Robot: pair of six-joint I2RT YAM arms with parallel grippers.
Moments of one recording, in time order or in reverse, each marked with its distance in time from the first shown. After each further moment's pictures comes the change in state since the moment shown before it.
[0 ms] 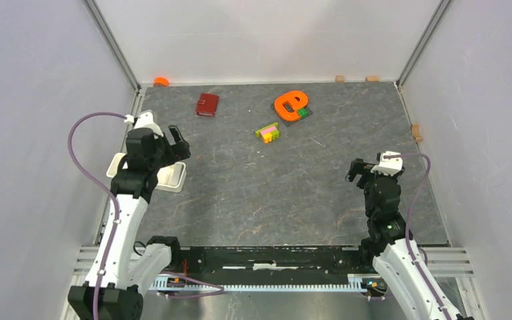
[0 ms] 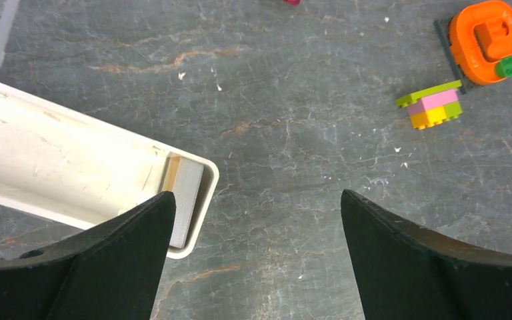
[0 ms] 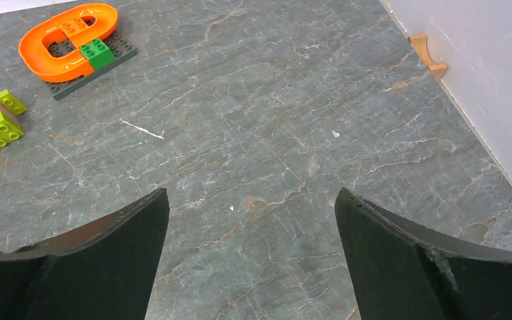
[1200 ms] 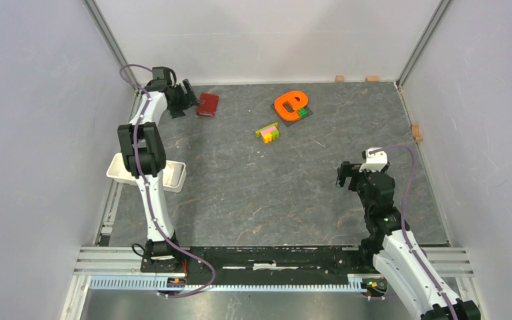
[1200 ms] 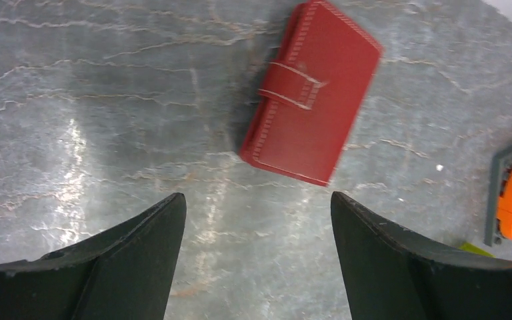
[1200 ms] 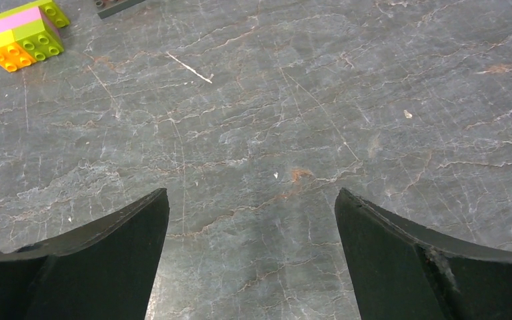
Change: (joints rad) left arm 0.121 1.459 1.119 -0.036 0.304 -0.053; right arm 0.000 0.123 0.014 -0.012 -0.205 -0.031
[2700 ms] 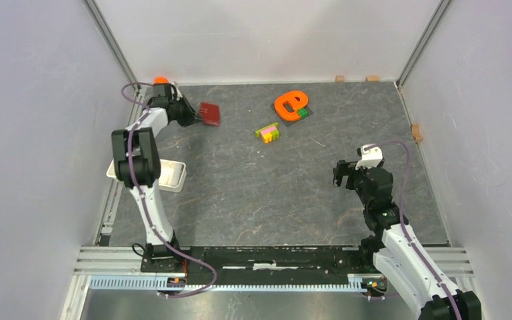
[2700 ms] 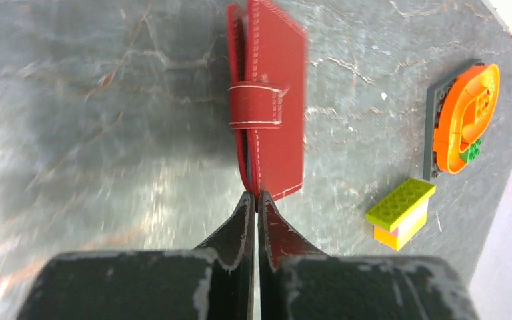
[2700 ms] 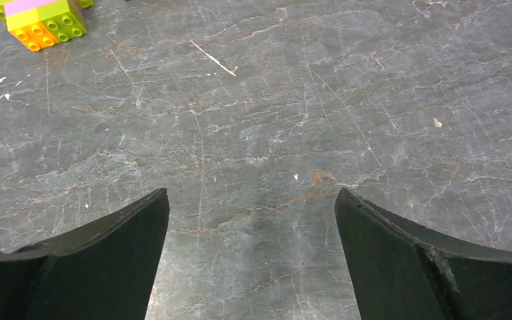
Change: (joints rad) left arm 0.009 -0.146 -0.415 0.308 0.198 -0.137; right arm 0.000 0.084 0.034 0.010 -0.077 -0.018
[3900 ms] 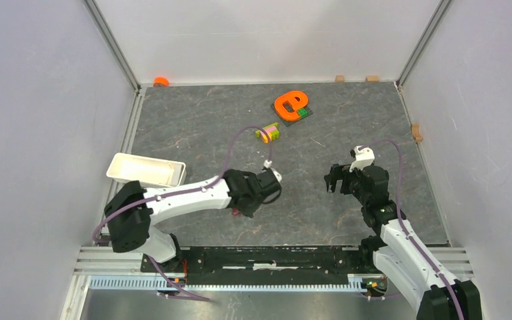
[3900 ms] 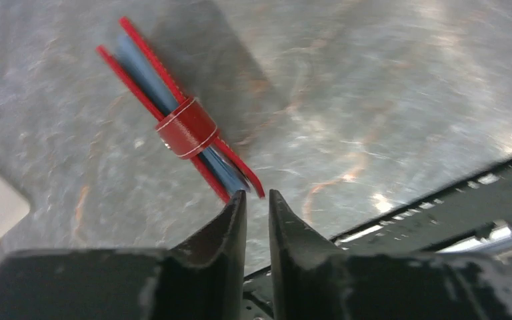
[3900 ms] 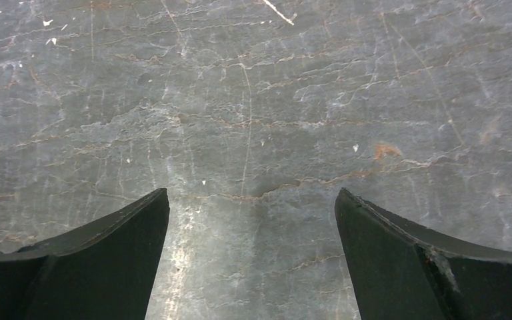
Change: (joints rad) left arm -1.160 -0.671 -0.530 -0.606 -0.764 0.192; right arm 0.000 0.074 0.008 -0.047 -0.168 0.045
